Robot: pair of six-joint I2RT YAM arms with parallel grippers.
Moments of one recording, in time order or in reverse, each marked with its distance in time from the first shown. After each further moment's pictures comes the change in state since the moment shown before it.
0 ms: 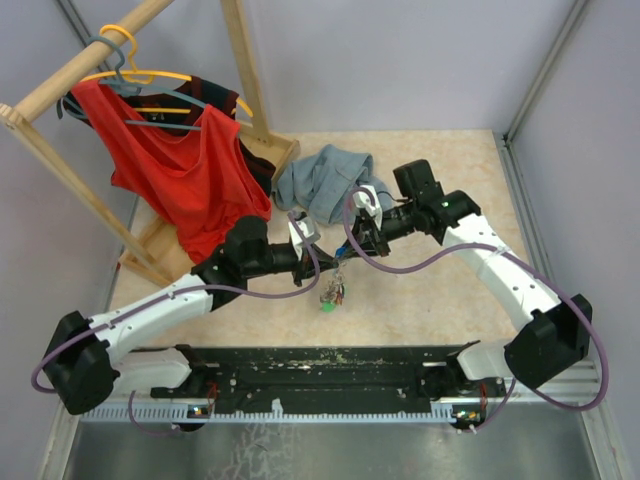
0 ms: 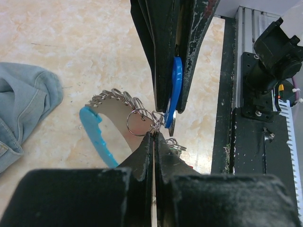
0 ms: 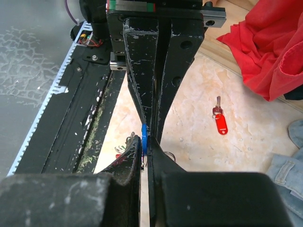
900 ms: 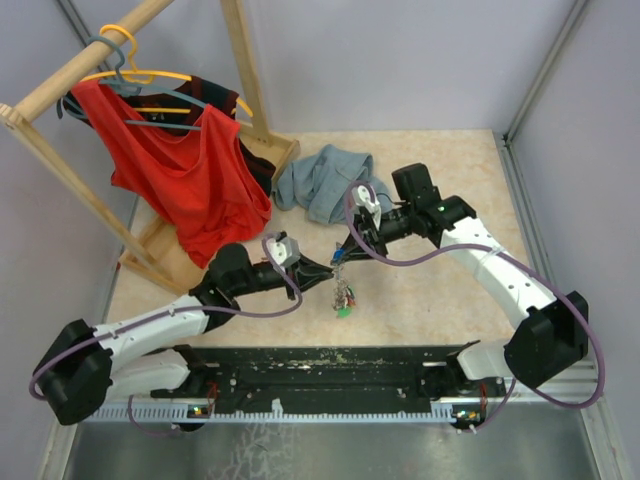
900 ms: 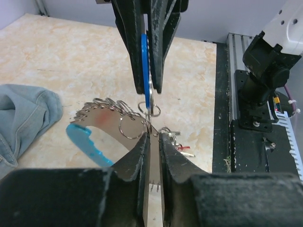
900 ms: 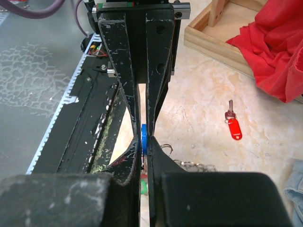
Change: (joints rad) left arm 0.000 -0.067 -0.237 0.355 0.013 -0.074; right arm -0.002 0.002 -0.067 0.130 -0.050 0.138
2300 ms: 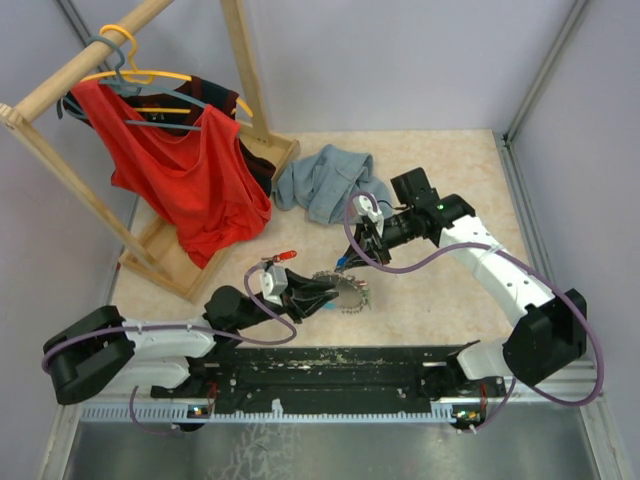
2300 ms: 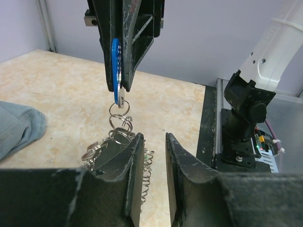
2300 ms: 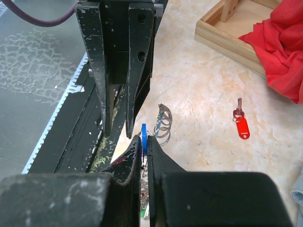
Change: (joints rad) left arm -0.206 0.079 -0.289 0.654 -0.293 -0.136; right arm -0.005 0.013 0.011 -0.166 -0.019 -0.194
